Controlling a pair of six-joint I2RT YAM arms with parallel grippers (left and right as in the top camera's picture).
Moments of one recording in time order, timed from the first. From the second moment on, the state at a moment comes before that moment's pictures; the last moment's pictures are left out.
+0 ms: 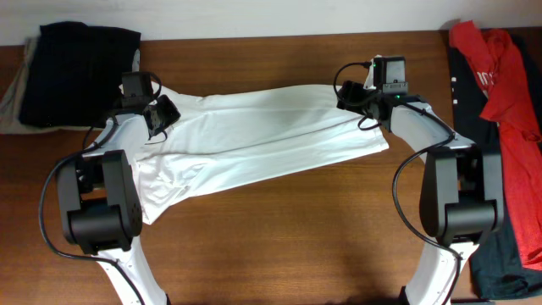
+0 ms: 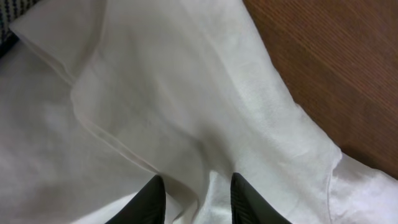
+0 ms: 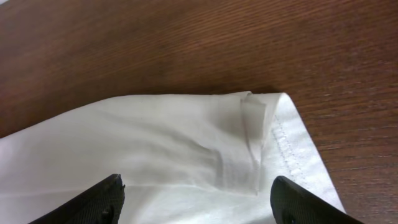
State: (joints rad) left arm 0.08 2.13 1.41 -0.27 0.04 -0.49; right arm 0.05 2.07 1.40 -0.22 -0.17 0.34
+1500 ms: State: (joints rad) left arm 0.08 2.04 1.43 -0.43 -0.01 -0.47; right arm 0.03 2.18 1.43 -0.16 -0.13 0.39
